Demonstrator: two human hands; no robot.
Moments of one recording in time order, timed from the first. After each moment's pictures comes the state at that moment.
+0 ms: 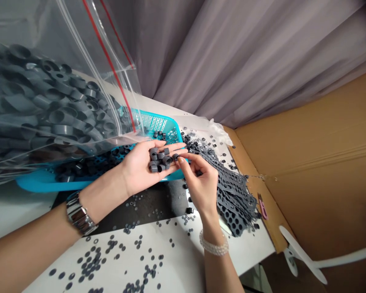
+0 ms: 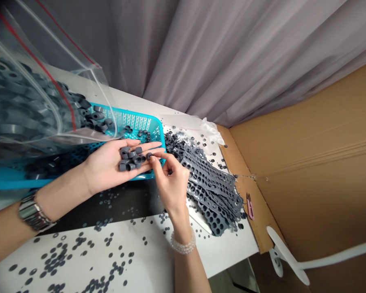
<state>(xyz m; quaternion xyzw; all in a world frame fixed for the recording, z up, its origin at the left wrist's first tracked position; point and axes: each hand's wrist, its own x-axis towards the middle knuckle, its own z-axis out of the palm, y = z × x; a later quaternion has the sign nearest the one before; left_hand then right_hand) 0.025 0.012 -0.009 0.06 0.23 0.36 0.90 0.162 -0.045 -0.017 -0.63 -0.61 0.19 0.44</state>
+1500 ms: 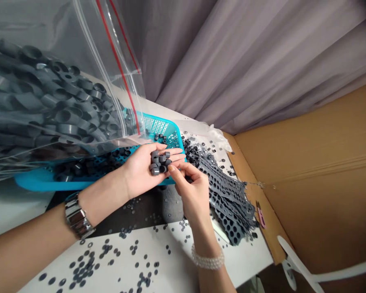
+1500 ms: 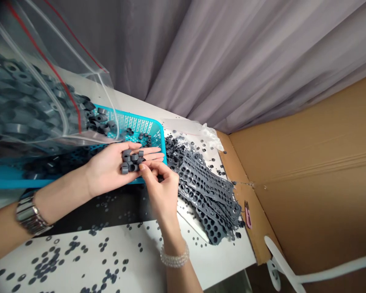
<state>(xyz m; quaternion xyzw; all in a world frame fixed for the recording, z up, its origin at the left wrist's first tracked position) 0.027 0.015 -0.014 0.06 0.25 0.36 0.89 0.145 -0.047 -0.020 -0.59 -0.48 0.41 0.51</state>
